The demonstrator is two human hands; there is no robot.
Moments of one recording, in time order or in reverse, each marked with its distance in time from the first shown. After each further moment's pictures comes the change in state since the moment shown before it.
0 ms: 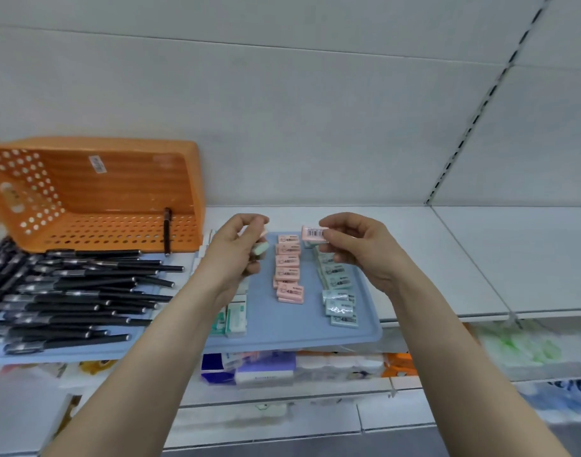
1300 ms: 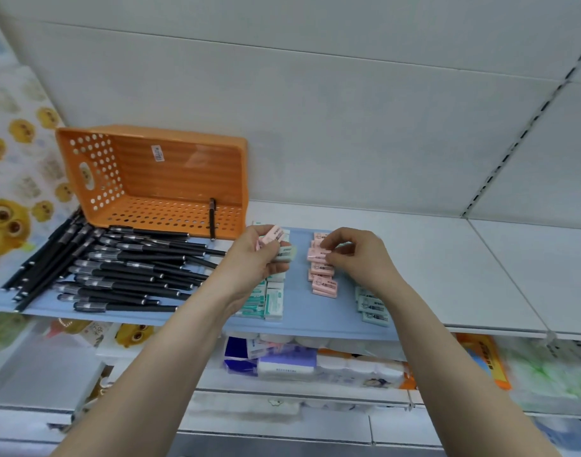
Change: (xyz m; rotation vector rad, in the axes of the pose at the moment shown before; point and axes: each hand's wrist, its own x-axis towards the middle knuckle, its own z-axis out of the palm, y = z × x) left_hand -0.031 -0.005 -0.037 0.016 0.022 -0.016; right_hand 0.005 0.024 0.049 -0.614 0.006 -0.137
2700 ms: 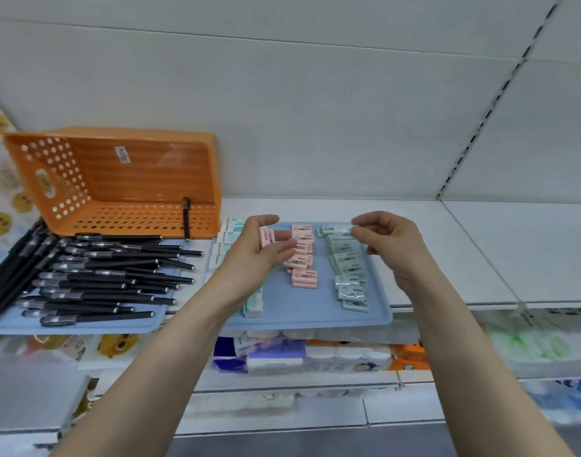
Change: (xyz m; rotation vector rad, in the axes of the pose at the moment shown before) left_hand -0.004 -0.004 0.030 0.095 -0.130 0.065; right_hand -0.029 0.011 -0.057 0.374 0.238 0.162
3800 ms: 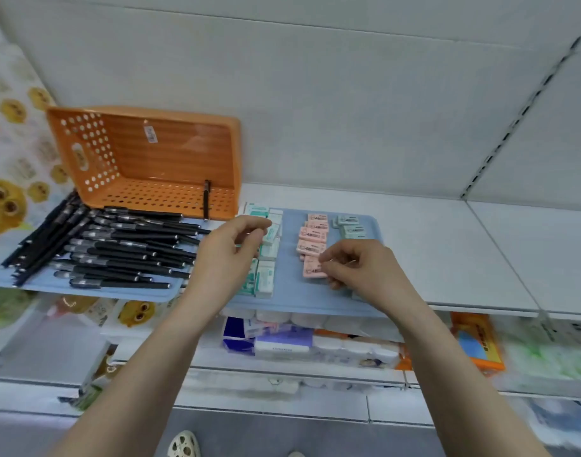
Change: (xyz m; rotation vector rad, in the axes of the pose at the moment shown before) left_hand -0.035 -0.011 -0.034 0.474 0.307 0.227; right_hand -0.046 0.005 0.037 -0.339 -0.300 -0.076
